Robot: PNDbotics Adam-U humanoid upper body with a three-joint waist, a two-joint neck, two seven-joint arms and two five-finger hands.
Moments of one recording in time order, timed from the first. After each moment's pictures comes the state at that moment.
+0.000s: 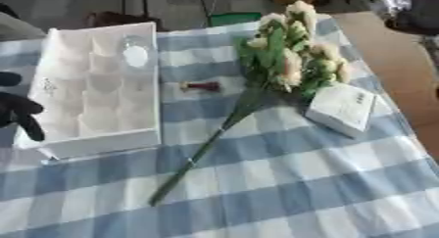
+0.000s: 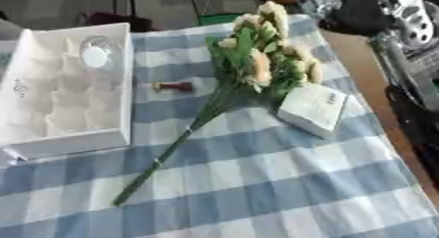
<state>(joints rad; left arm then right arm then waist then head) -0.25 0.30 -0.03 -1.98 0.28 -0.40 -0.44 -0.56 -0.71 -0.01 -1.83 -0.20 -0.34 0.35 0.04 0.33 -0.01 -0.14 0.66</state>
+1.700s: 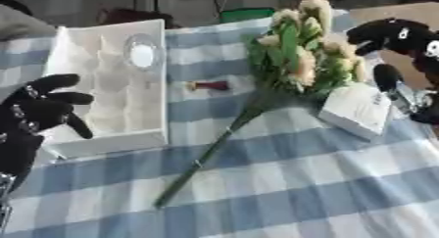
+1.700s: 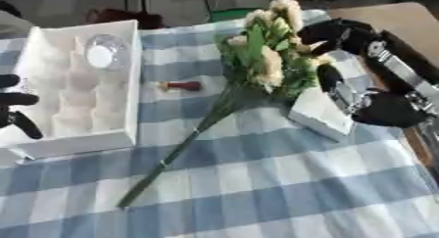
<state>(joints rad) -0.22 0.27 -0.03 -1.98 0.15 -0.43 -0.47 -0.34 -0.61 -0.06 -1.91 0.12 -0.38 0.38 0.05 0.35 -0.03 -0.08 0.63</state>
